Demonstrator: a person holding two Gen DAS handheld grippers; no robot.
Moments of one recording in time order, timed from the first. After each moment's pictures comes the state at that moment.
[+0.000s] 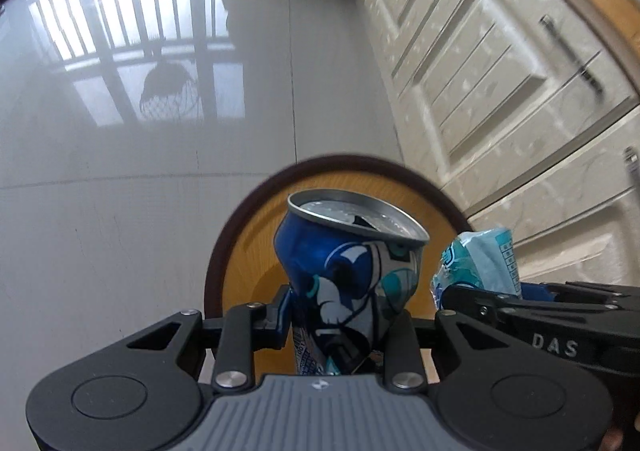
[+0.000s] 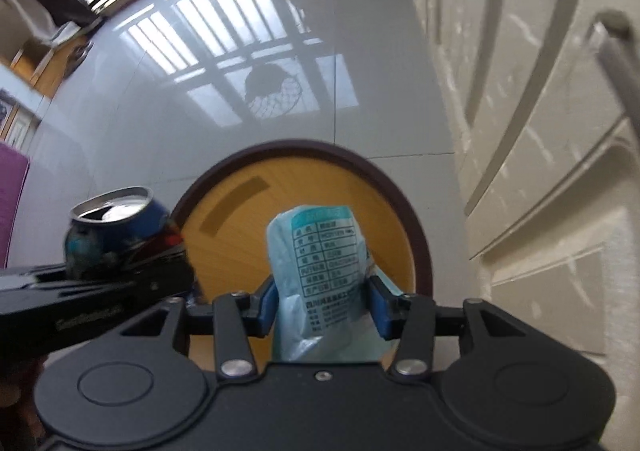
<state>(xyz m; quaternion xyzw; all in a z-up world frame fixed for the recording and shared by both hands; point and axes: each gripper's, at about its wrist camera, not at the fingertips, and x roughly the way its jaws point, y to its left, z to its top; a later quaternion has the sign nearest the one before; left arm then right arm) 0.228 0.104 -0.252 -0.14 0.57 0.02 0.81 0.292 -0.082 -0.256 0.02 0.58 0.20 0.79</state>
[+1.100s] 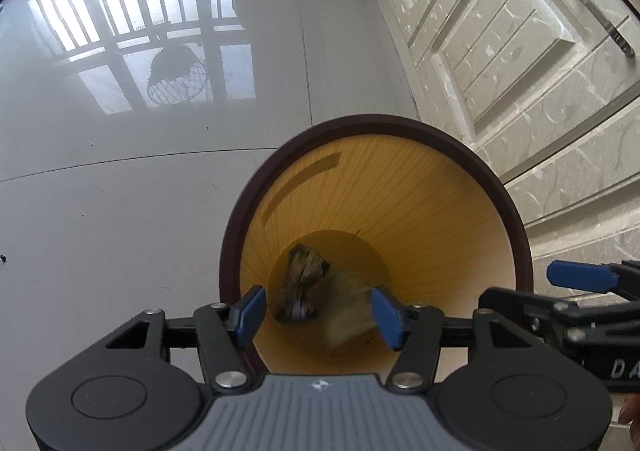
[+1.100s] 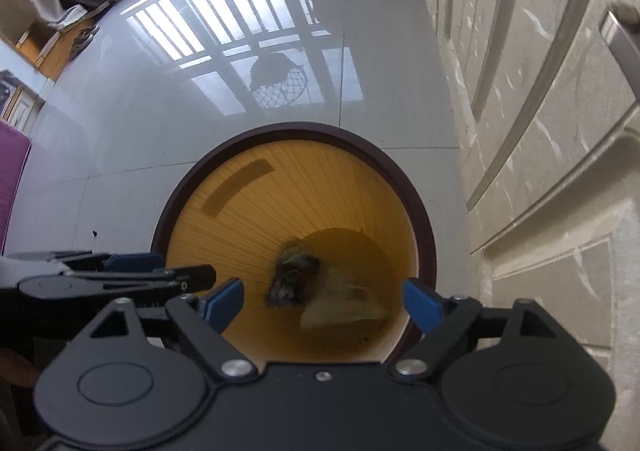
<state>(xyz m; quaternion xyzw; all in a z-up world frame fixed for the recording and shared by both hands) 0.229 0.107 -0.272 -0.11 0.59 0.03 0.80 0.287 -0.082 -0.255 -0.01 0.58 0.22 0.79</state>
